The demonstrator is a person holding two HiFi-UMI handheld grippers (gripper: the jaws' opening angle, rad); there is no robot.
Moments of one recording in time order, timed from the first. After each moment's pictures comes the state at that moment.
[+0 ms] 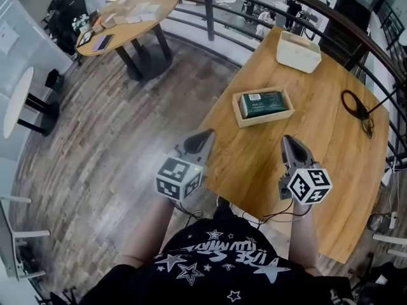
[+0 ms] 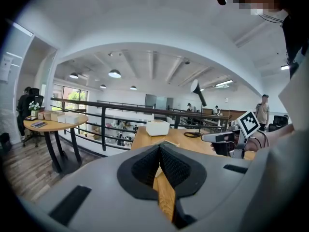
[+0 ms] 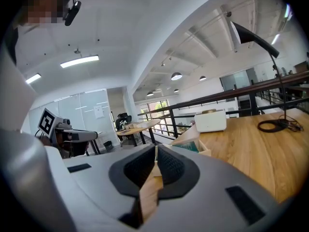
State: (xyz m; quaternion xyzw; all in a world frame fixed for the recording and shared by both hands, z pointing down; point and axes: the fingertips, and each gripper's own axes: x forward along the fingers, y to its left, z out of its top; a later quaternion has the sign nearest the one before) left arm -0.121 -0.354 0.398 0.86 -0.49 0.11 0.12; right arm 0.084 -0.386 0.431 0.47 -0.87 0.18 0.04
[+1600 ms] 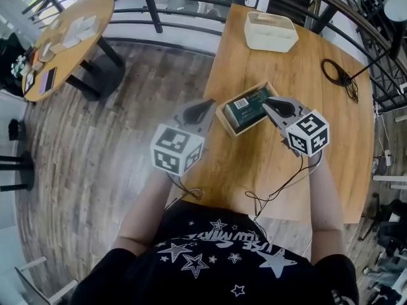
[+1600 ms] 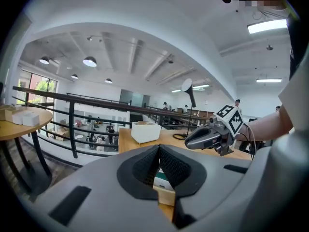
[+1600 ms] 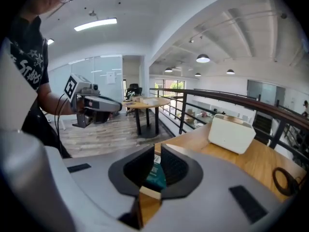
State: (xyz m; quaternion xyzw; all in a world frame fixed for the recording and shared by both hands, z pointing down) left arm -0.114 -0.547 0.409 0.93 -0.33 0.12 0.12; right arm 0.024 -0.547 0.451 0.39 -0.89 0.10 0.23
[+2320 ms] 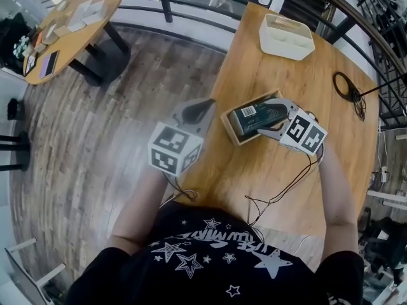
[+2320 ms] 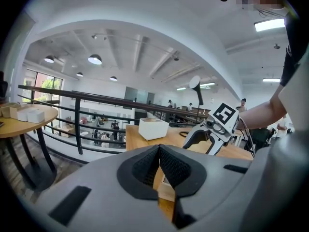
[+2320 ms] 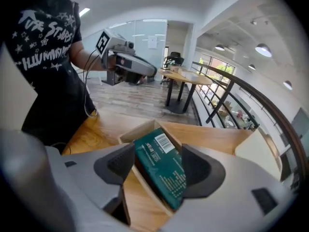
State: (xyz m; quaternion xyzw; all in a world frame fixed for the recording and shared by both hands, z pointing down) left arm -0.130 -0.578 0.426 0.92 -0.35 0.13 0.14; right arm -0.007 -0.549 0.506 0.14 -0.88 0.02 0.45
